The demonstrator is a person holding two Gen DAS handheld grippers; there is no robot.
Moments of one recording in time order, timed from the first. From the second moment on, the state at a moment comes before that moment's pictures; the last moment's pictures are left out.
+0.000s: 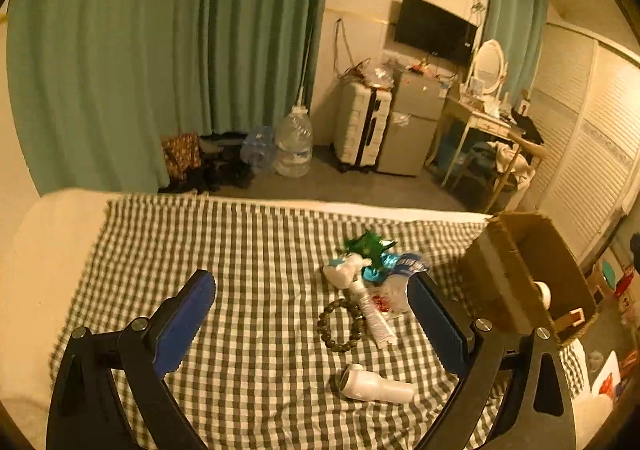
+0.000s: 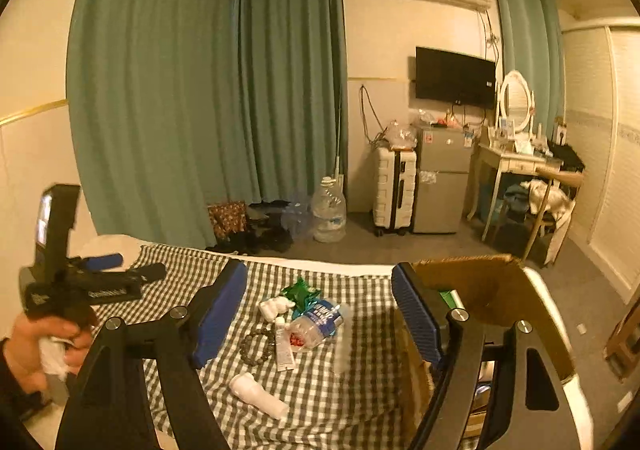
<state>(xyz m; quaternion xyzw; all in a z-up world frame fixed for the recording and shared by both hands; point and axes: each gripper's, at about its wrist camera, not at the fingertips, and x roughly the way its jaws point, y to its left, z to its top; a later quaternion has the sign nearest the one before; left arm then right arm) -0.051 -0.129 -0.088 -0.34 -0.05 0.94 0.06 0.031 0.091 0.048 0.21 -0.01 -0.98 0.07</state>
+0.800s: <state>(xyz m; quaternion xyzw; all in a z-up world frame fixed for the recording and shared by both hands) -0.151 -0.102 -0.271 -0.46 -0.01 0.88 0.06 -0.099 0.096 -0.153 0.38 -0.01 -0.92 0.08</state>
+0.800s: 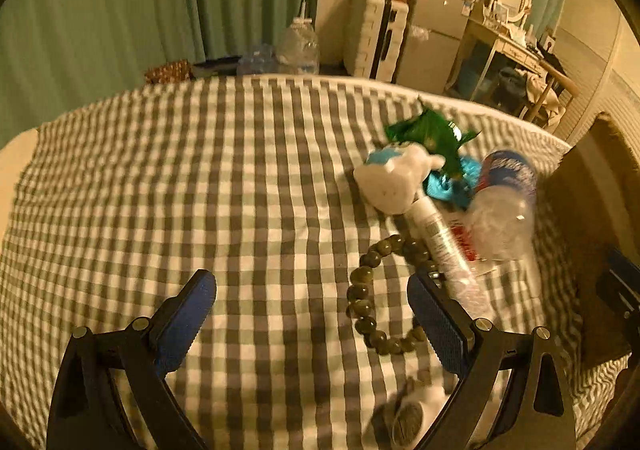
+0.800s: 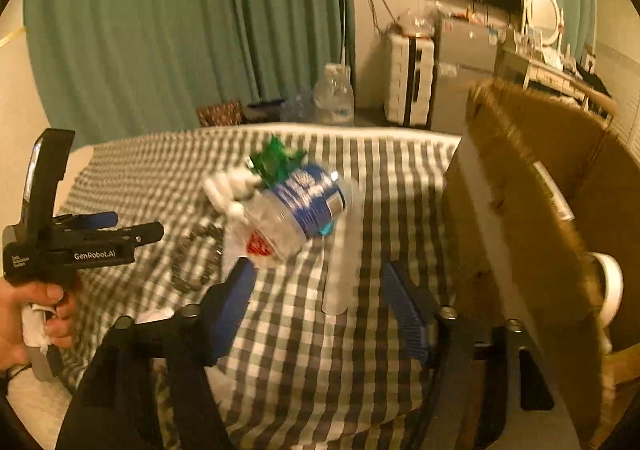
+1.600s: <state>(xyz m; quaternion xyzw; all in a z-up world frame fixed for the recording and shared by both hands) -0.173 -0.055 -0.299 -0.46 0.05 0.88 0.11 -0.150 0.103 -0.222 0.44 -0.01 -0.90 0.04</state>
